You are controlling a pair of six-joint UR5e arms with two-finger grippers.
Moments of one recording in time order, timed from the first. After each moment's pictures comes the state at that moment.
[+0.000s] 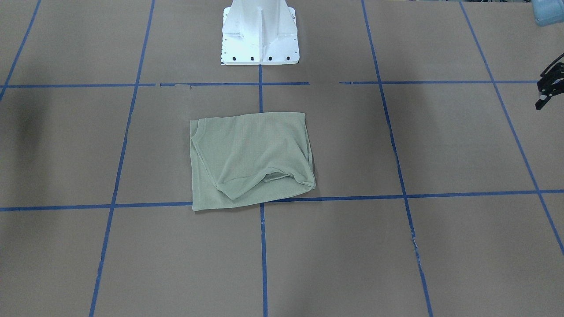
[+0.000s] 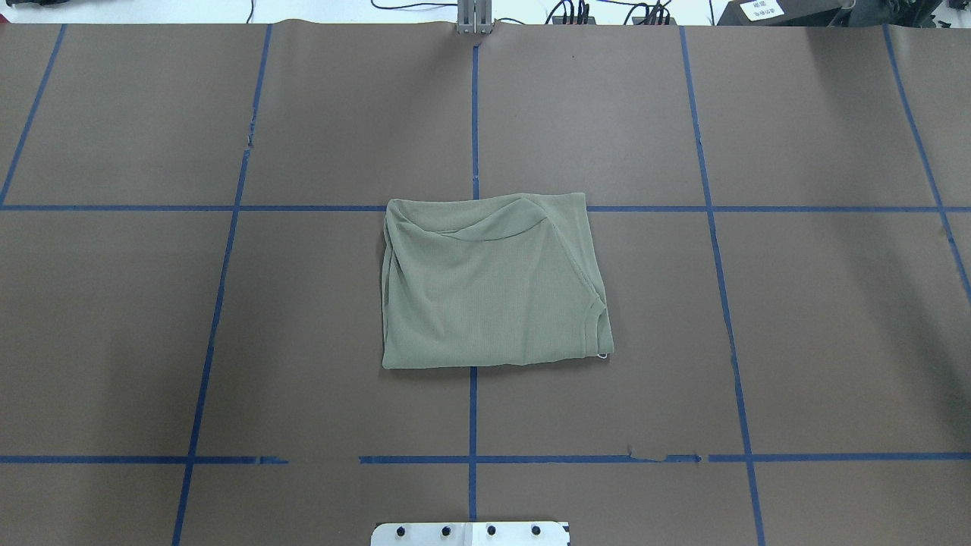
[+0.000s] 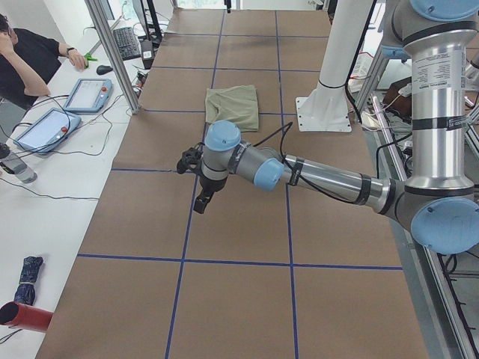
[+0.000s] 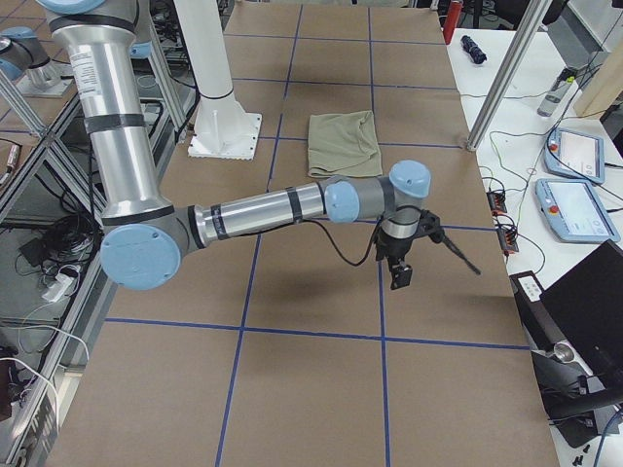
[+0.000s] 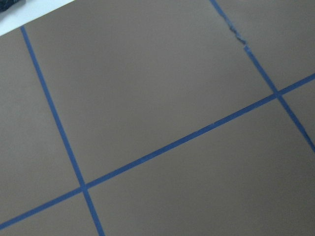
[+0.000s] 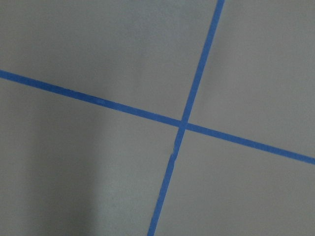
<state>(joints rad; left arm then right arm) -1.42 -1.45 -1.87 -1.83 -2.29 -0.04 1.47 -1.53 1.64 -1.63 2.23 -0.12</state>
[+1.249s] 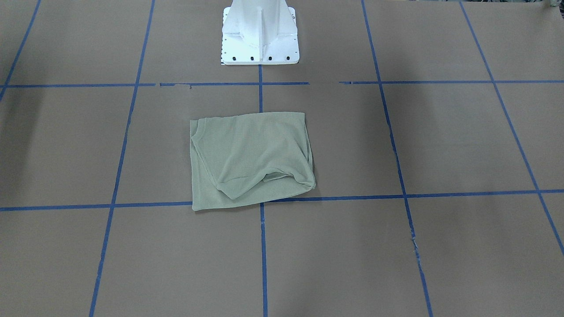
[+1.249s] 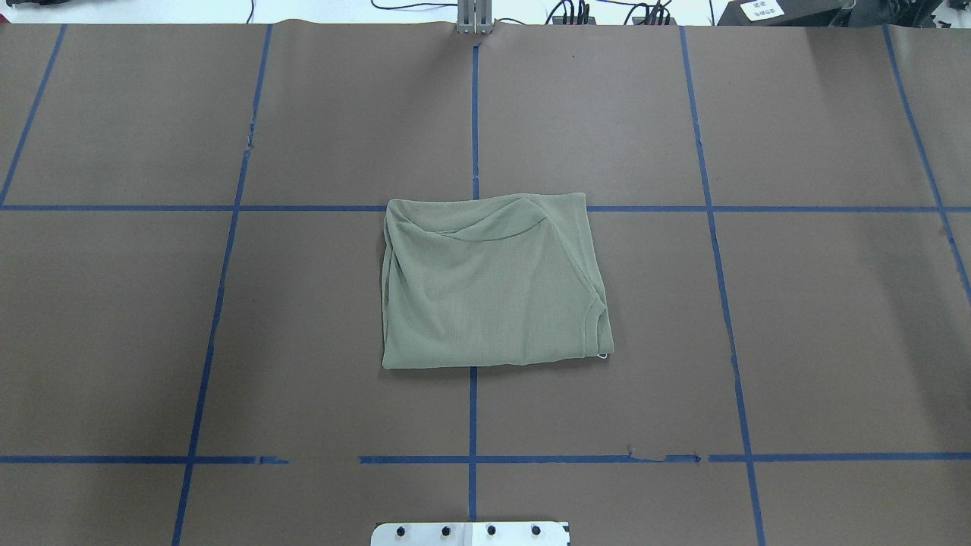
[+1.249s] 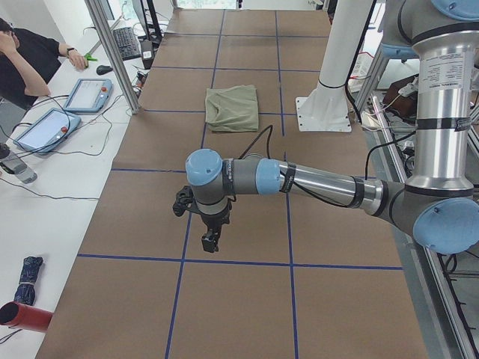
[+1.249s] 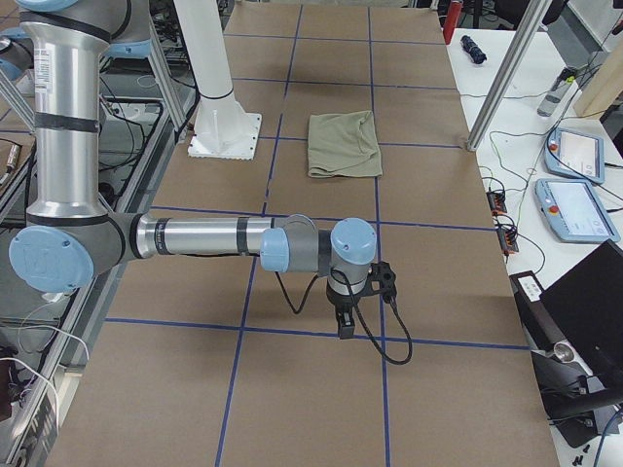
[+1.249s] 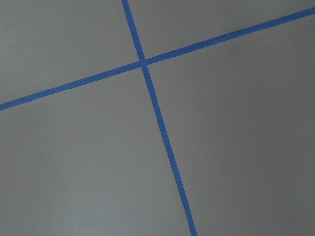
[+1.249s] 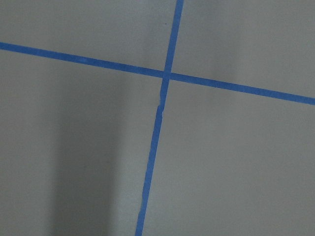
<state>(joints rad) -1.56 -1.52 -1.82 -1.33 -2.30 0.30 1.54 -1.65 1.70 -1.61 2.30 -0.13</state>
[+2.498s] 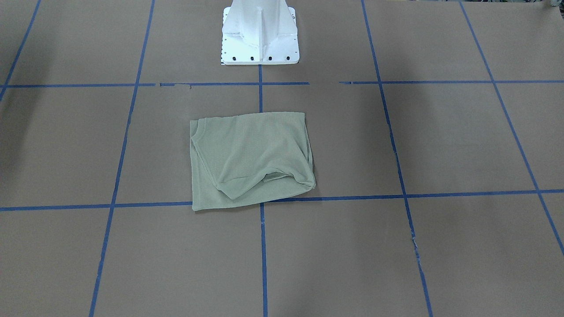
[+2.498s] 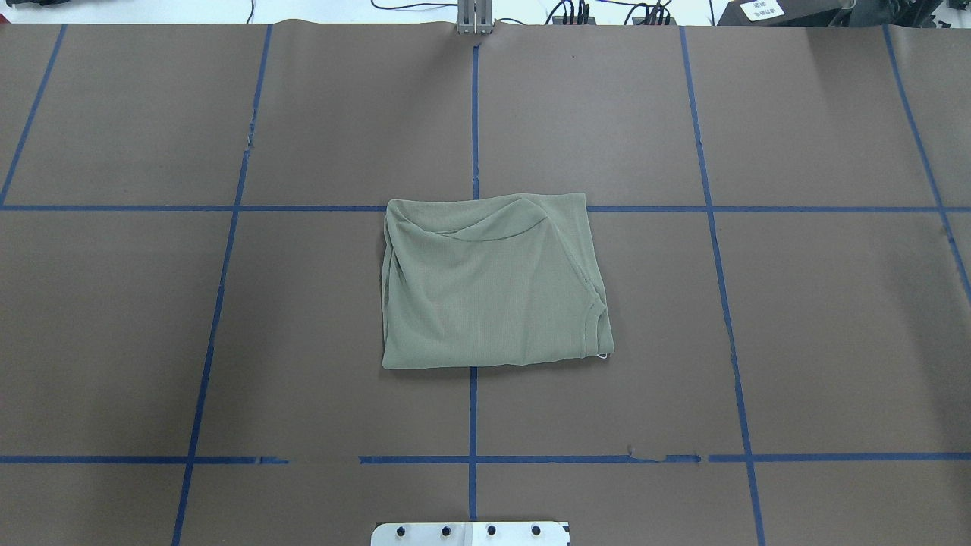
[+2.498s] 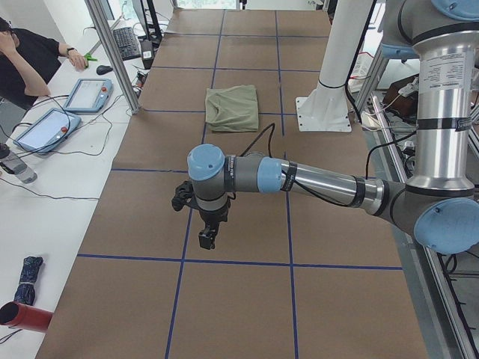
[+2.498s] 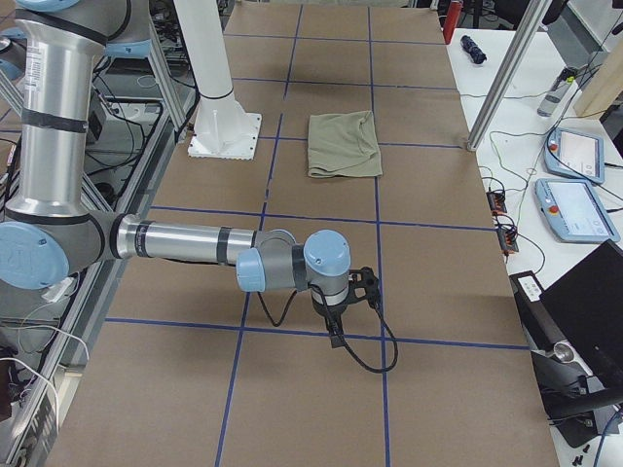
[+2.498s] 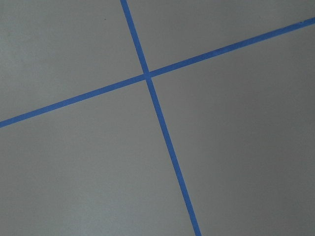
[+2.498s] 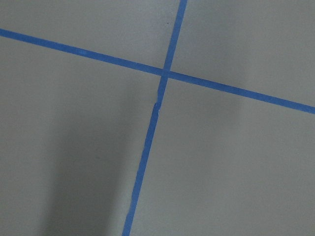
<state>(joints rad) -1.56 -1.51 -1.84 -1.37 -2.28 0.30 1.54 -1.74 1.69 -1.38 2.30 -0.11</state>
